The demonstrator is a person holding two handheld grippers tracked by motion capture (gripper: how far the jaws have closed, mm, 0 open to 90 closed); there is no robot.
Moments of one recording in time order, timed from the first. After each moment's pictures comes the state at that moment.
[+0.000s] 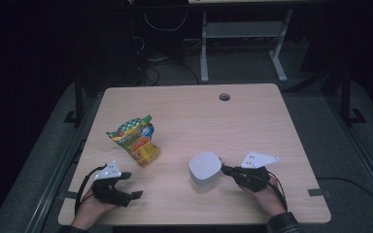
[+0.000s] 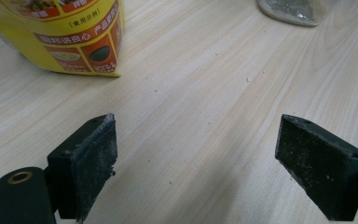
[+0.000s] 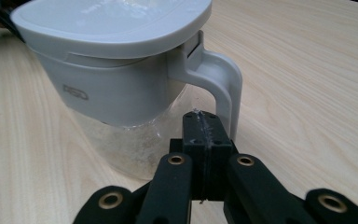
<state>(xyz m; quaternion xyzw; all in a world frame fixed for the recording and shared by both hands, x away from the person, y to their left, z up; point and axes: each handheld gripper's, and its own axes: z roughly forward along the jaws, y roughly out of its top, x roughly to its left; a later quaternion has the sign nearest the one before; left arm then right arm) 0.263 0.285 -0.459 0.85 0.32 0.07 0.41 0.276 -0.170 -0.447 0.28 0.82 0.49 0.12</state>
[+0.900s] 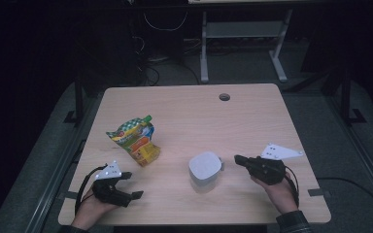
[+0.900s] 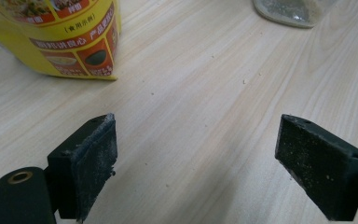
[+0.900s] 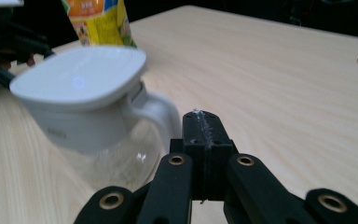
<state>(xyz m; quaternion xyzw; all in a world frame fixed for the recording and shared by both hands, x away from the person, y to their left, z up) 0.263 0.283 -0.459 0.85 0.32 0.07 0.41 0.281 -0.206 -0.422 0.33 0.77 0.53 0.14</state>
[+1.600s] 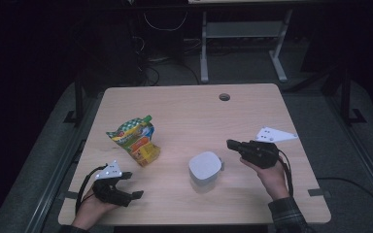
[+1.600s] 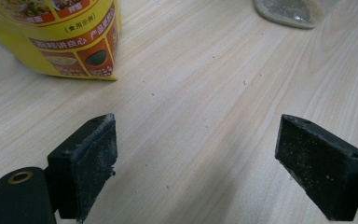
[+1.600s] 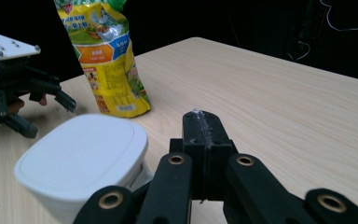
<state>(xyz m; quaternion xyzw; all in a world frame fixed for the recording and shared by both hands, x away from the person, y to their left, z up) 0.264 0.282 -0.460 0.85 0.32 0.07 0.41 0.311 -0.186 -0.392 0.30 0.76 0.56 0.13</state>
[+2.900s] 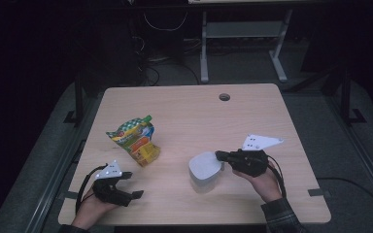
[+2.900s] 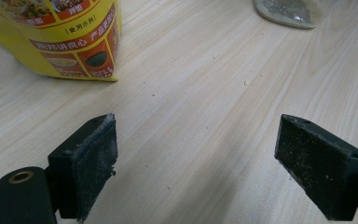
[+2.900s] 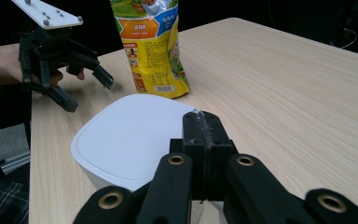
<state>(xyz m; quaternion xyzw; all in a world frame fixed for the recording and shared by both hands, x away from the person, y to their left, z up) 0.264 0.282 -0.460 0.85 0.32 0.07 0.41 0.296 -0.160 -0.396 0.26 0.79 0.54 0.10</state>
